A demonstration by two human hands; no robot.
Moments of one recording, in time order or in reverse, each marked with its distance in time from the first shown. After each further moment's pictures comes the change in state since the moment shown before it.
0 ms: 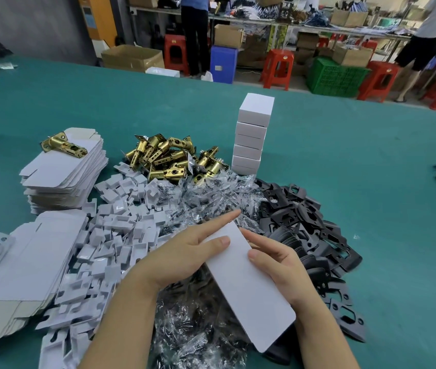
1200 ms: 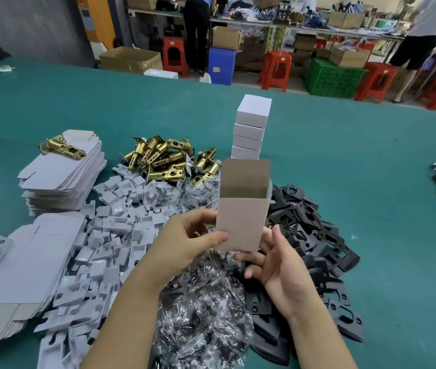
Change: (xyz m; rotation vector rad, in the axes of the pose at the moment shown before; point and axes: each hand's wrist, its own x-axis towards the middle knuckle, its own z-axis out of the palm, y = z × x) left_hand 0.008 -0.007 0.001 -0.081 0.300 0.088; right_hand 0.010 0.011 -0.002 0.269 0.060 -0.016
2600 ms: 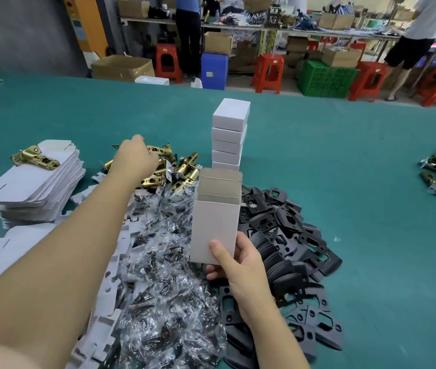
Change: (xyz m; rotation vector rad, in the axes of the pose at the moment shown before) left_hand 0.162 0.046 -0.082 1.048 0.571 -0.231; right_hand 0.014 0.021 0.001 -0.305 0.149 -0.133
